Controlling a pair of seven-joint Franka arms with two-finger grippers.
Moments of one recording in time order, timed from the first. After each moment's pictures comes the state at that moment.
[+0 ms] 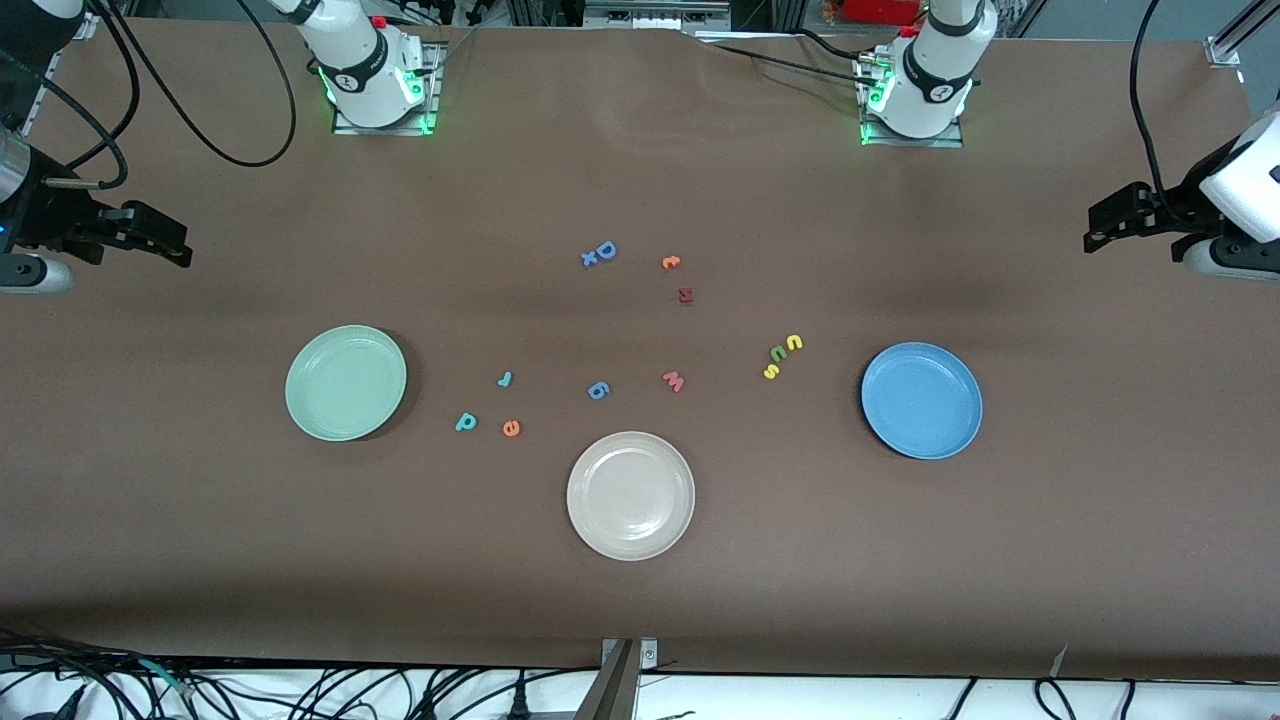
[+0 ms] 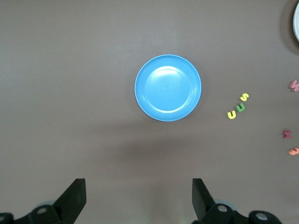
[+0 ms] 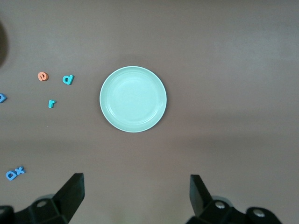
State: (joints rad) left arm 0.00 0.01 0.01 -1.61 0.00 1.54 0.10; right arm -0.01 0.07 0.04 -1.54 -0.03 1.55 0.04
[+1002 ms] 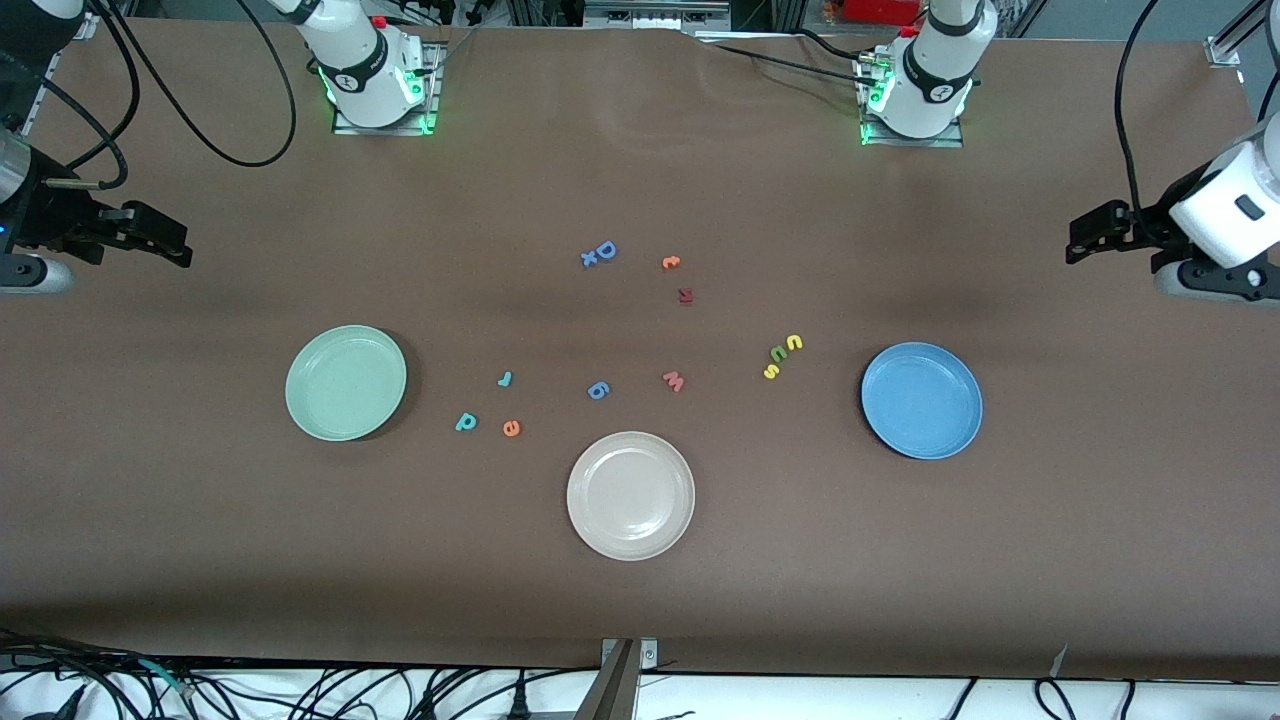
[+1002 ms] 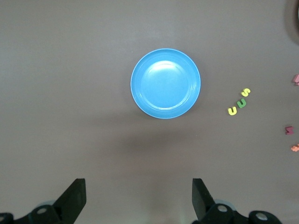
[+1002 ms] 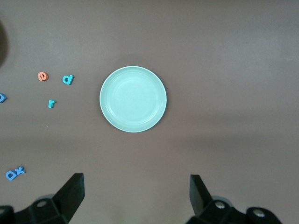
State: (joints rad) left arm -0.01 0.06 0.00 -1.61 0.00 1.54 0.10; right arm -0.01 0.08 0.04 -1.54 -0.03 1.55 0.04
